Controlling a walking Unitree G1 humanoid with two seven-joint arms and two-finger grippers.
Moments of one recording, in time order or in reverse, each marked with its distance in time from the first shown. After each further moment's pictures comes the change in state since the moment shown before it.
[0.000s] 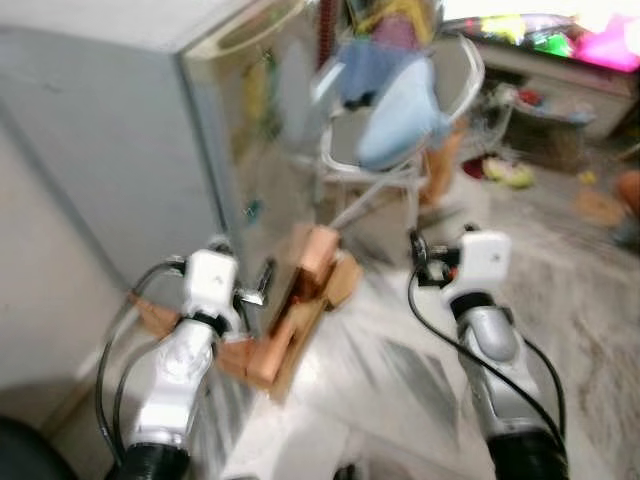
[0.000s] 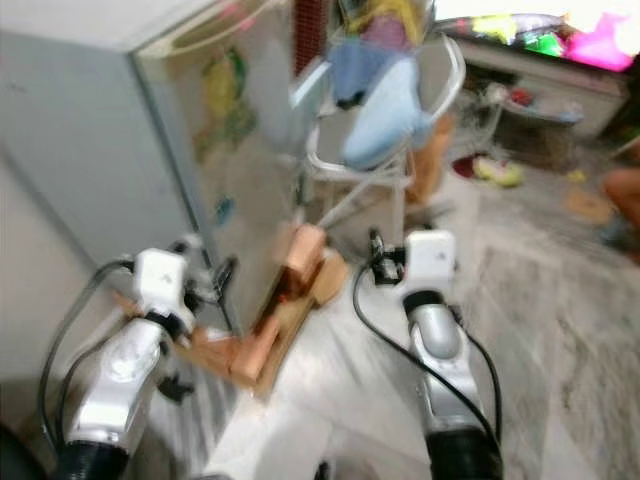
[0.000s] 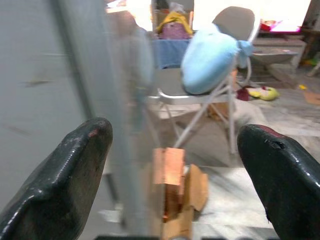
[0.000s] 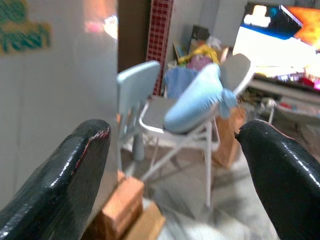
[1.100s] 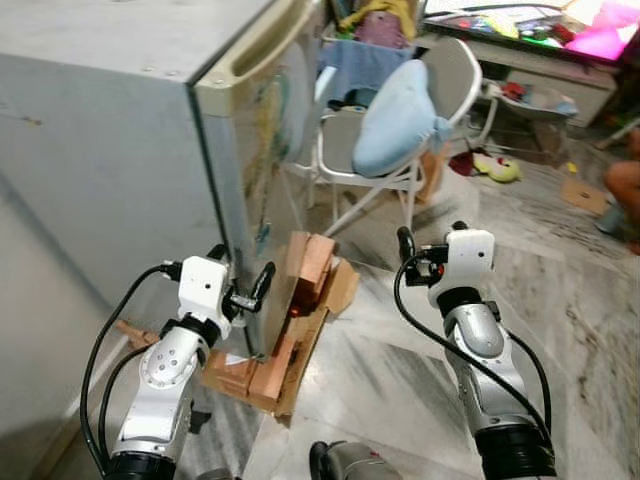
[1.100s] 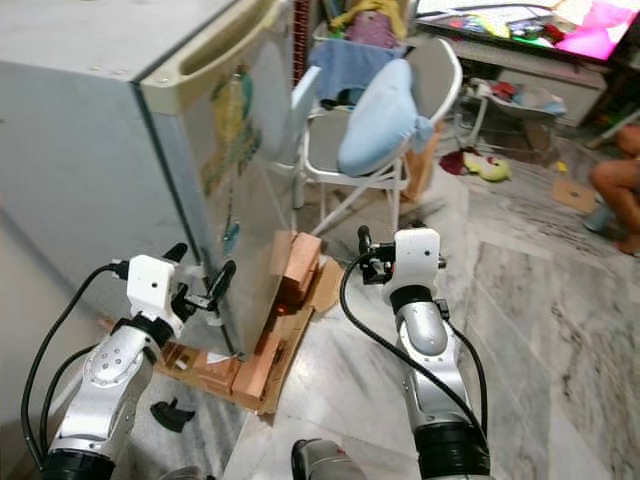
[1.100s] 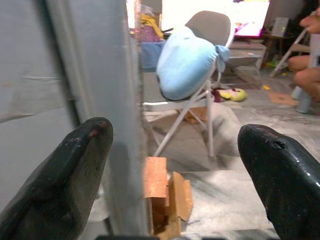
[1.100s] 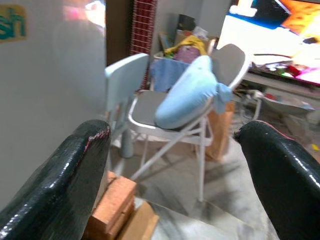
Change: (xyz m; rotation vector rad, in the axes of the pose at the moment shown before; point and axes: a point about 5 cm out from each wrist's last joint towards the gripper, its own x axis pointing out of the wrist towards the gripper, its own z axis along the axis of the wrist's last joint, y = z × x) left arm -0.012 0.002 0.000 -0.046 -0.024 -0.057; right arm 0.003 0.009 -0.002 -0.020 0.024 0.022
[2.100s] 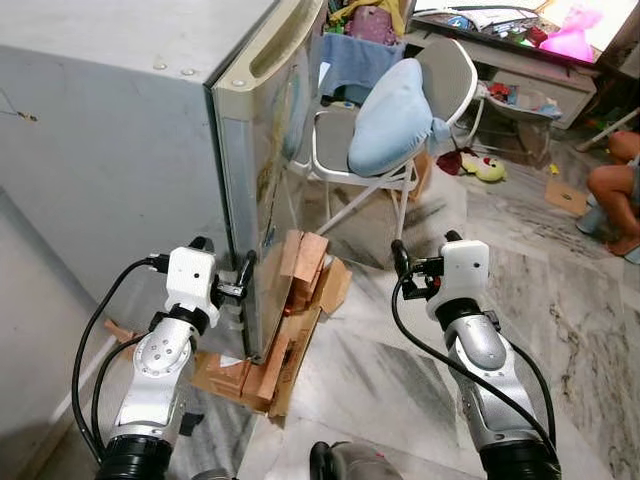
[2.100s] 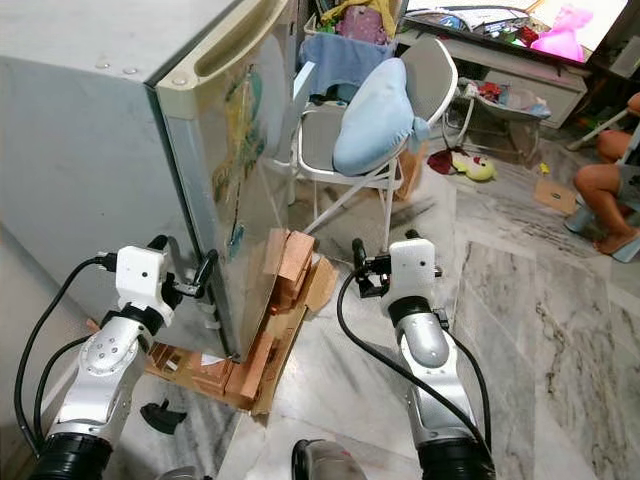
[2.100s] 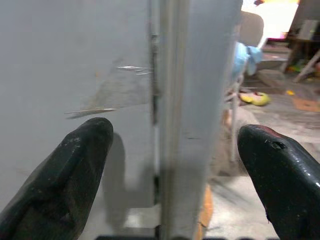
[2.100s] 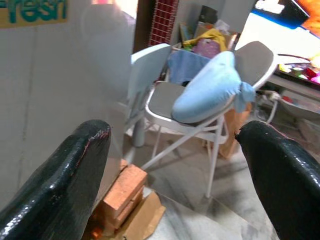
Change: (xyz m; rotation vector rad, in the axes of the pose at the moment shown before) left arm 0.010 0.013 0.000 0.040 -0.001 0.044; right arm -0.012 0.007 -0.004 -0.026 0.024 0.086
